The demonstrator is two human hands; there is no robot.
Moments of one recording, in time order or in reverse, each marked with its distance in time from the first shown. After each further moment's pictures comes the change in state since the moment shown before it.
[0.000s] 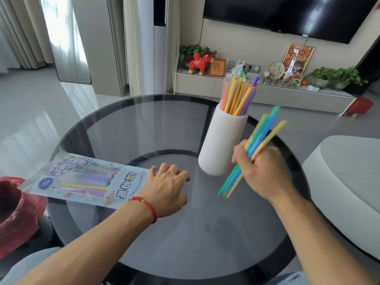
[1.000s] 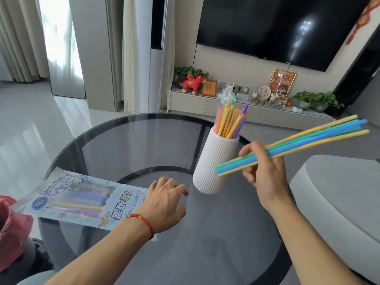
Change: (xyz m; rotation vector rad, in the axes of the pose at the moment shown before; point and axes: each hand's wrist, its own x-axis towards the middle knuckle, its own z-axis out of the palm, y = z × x) left_hand 0.005 0.001 -0.002 -0.170 0.113 0.036; right_hand 0.020 -0.009 -0.015 0.666 0.204 0.308
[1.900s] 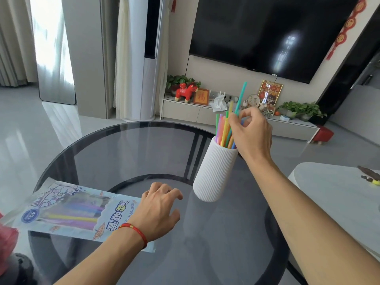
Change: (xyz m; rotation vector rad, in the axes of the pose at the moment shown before) left_hand 0.000 -0.004 -0.010 -0.093 0.080 -0.007; right_hand 0.080 -0.052 0.039 -0.748 0.326 -0.257
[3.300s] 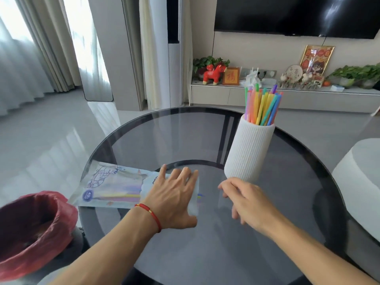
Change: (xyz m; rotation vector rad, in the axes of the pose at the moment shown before) left_hand -0.016 -0.010 -0.025 0.511 -0.138 0.135; right_hand -0.160 0.058 0.022 0.171 -0.852 0.182
